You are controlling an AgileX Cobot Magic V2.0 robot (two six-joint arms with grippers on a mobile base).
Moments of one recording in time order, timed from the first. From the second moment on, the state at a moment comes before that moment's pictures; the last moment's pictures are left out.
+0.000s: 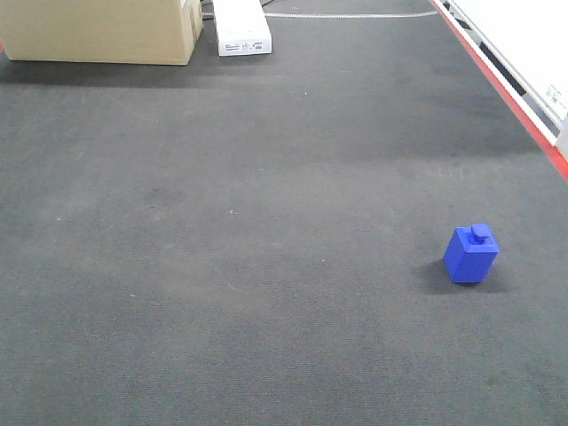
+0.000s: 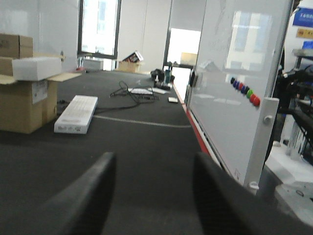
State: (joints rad) left arm -0.01 0.03 0.03 0.01 0.10 -0.04; right arm 0.02 0.44 -0.65 -0.06 0.22 -0.09
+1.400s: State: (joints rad) left arm -0.01 0.03 0.03 0.01 0.10 -0.04; right arm 0.02 1.69 -1.54 0.00 1.24 -0.13
